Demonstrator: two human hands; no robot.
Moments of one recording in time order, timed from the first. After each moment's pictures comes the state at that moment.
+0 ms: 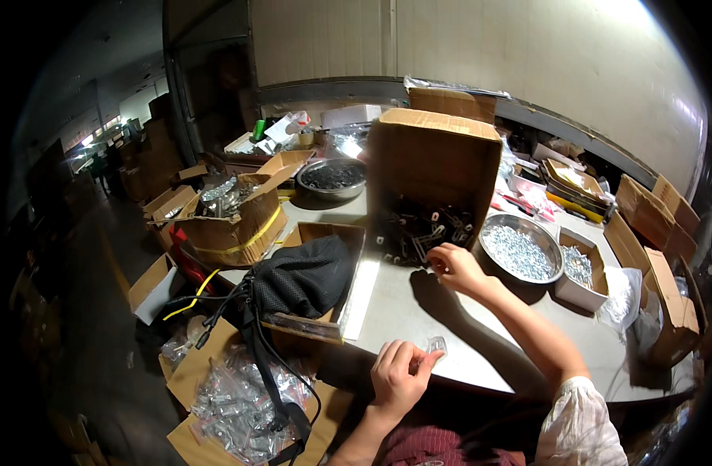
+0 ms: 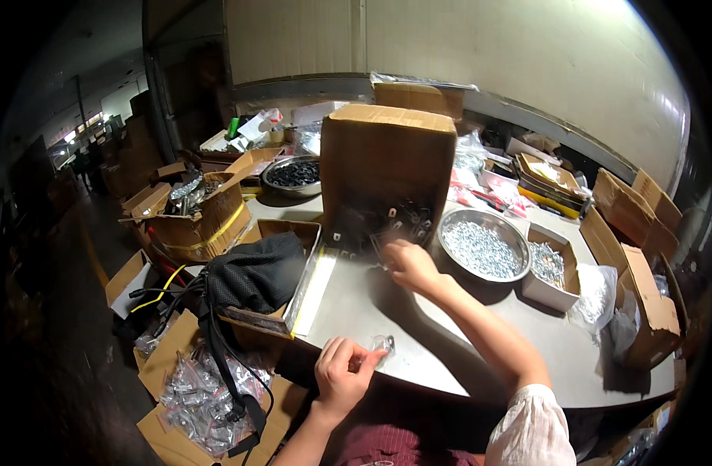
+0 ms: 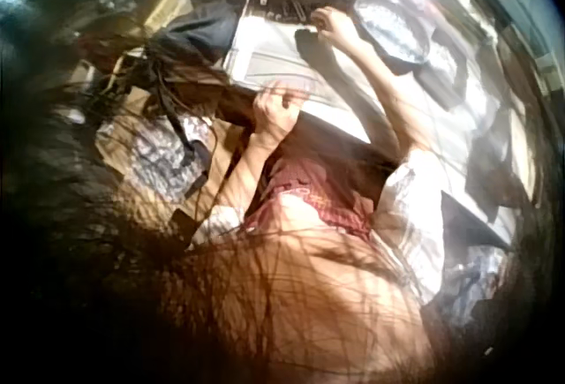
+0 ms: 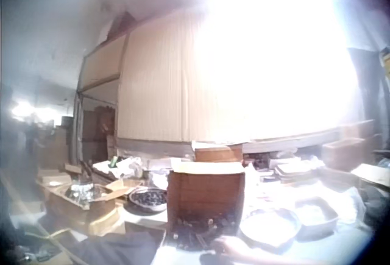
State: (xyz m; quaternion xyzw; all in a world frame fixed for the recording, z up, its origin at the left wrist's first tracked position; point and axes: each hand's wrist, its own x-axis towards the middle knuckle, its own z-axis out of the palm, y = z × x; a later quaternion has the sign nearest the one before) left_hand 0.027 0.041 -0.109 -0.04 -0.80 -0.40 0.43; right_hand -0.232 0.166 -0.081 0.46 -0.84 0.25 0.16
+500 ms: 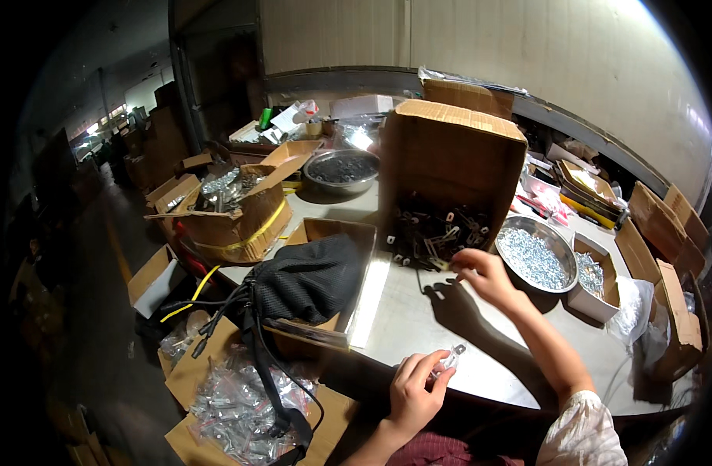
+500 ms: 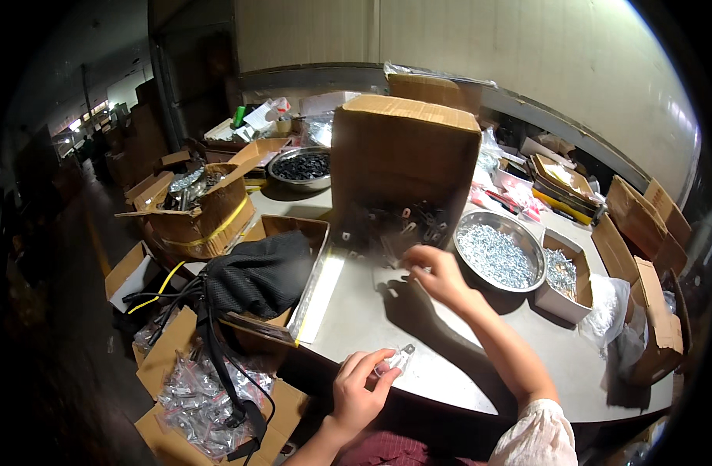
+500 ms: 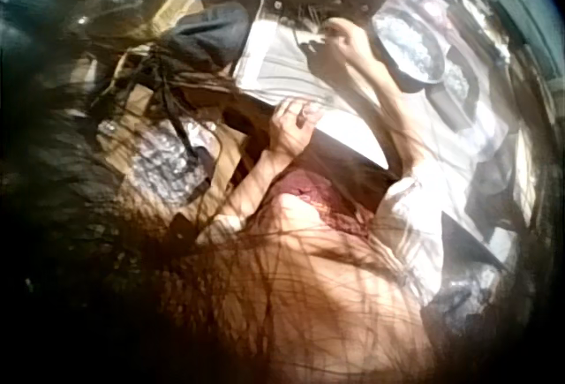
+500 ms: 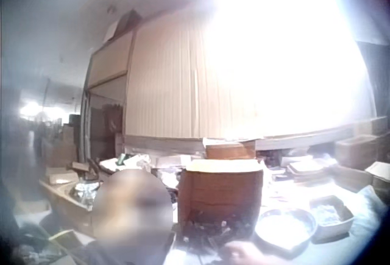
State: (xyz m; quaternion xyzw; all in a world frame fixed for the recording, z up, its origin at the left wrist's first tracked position) left_hand 0.027 0.055 -0.127 -0.03 -0.79 -0.49 0.36; right_hand -0.218 0.183 -0.077 0.39 -0.79 0.47 0.04
